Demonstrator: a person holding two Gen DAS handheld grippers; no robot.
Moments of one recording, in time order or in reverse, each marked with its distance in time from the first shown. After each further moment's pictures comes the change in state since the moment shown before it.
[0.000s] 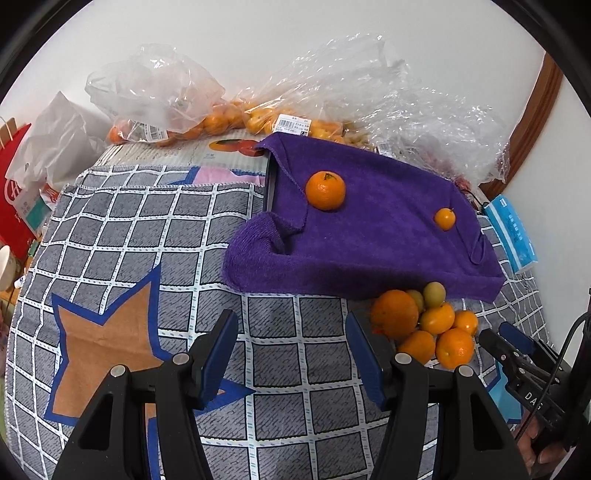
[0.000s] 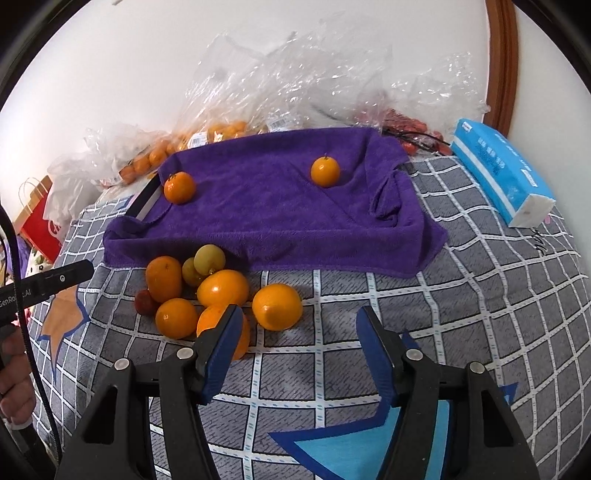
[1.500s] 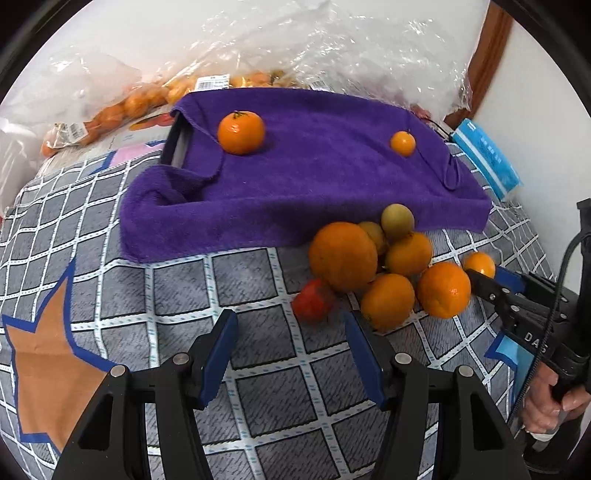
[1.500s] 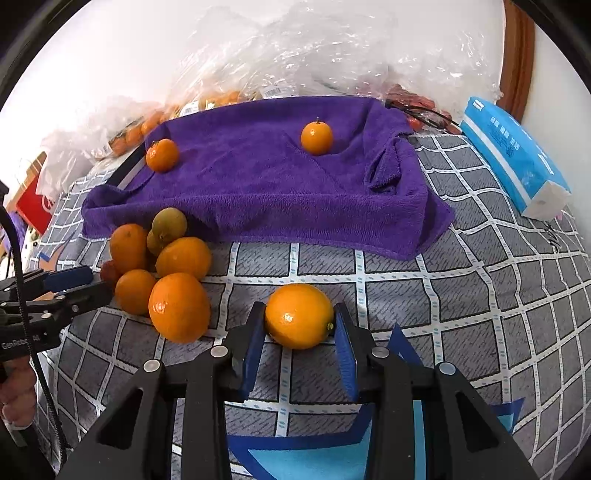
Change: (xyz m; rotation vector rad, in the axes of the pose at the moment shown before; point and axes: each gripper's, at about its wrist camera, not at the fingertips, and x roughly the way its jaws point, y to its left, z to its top) left arm 0.041 -0.050 -0.028 0.208 0.099 -0.069; right arm 0.023 -0.020 -0.011 -0.054 0.063 -0.007
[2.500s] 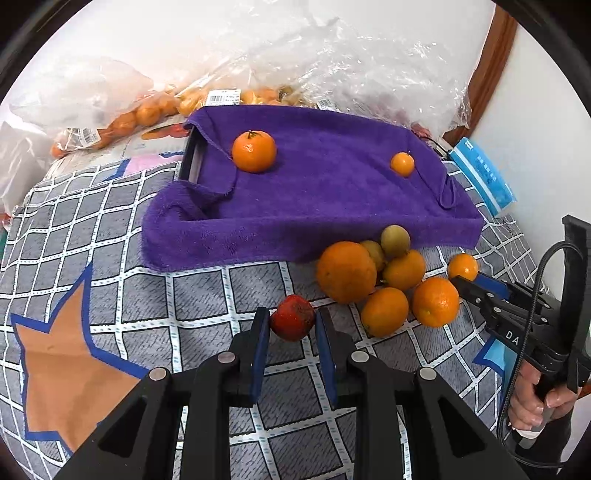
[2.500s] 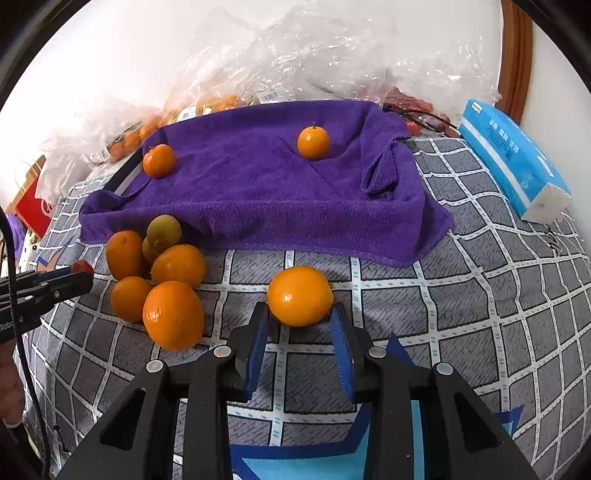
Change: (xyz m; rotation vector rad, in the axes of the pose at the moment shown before) left arm -0.019 0.010 0.002 -0.040 -0.047 -0.009; right arm 0.006 -0.001 0.004 0.011 -0.023 0.003
